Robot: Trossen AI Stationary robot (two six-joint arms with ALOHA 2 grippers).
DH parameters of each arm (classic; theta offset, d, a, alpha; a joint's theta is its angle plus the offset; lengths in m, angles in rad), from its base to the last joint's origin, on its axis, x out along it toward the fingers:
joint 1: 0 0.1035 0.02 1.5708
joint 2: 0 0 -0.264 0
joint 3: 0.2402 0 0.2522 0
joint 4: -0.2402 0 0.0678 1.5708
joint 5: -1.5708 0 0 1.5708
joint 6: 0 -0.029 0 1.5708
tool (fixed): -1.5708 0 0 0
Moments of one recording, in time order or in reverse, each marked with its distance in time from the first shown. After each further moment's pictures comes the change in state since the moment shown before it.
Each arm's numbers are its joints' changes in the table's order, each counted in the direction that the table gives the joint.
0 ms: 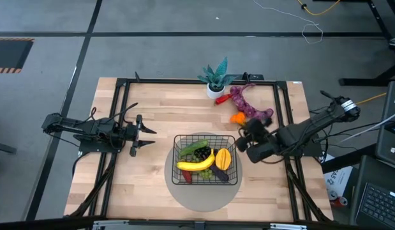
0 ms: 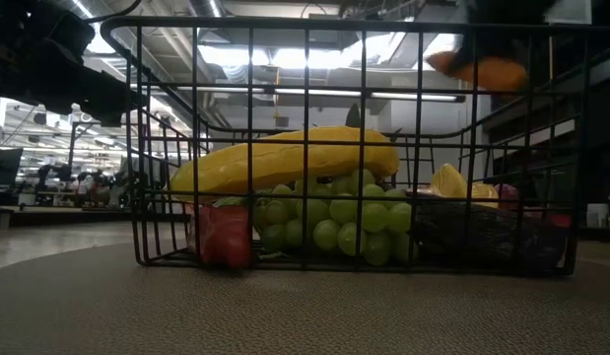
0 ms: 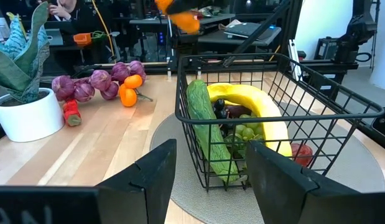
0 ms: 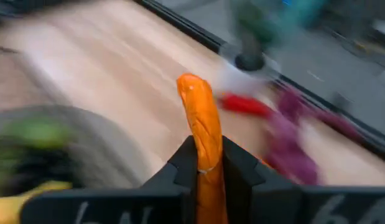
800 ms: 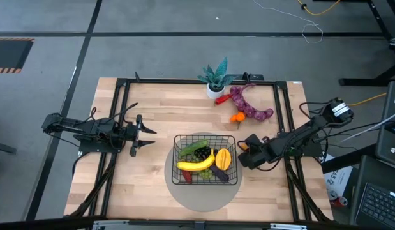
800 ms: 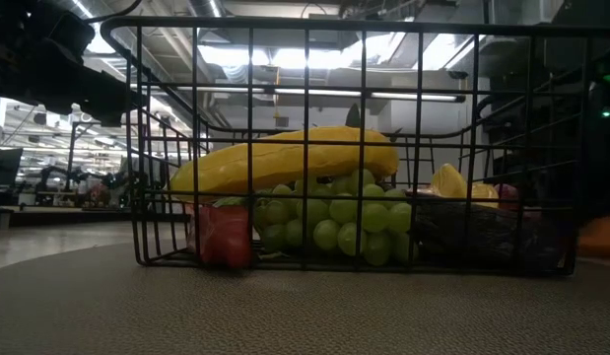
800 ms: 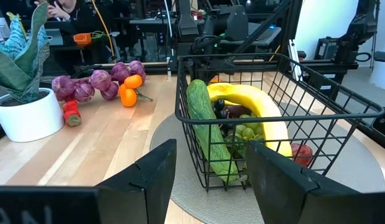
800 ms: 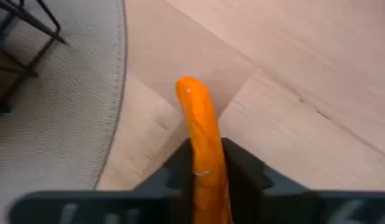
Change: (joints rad) left arm 0.000 0.000 0.000 0.000 0.000 0.000; right arm 0.023 -0.155 -0.482 0.378 -0.579 -0.388
